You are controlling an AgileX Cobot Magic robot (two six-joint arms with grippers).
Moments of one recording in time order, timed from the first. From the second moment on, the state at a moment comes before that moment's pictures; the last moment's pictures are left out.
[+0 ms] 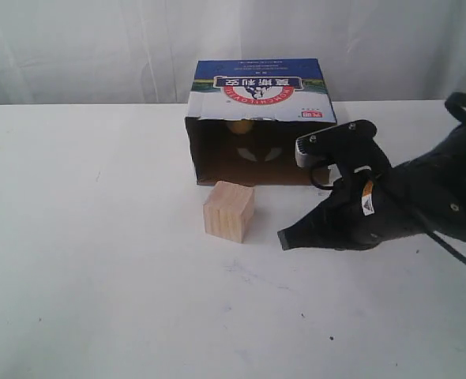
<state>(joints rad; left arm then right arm) -0.29 0.01 0.02 0.11 0.51 0.04 0.53 1.49 -0.77 -0.23 0.32 0.34</state>
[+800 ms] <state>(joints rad) -0.29 0.01 0.02 0.11 0.51 0.04 0.53 1.26 -0.51 -0.18 -0.15 0.34</state>
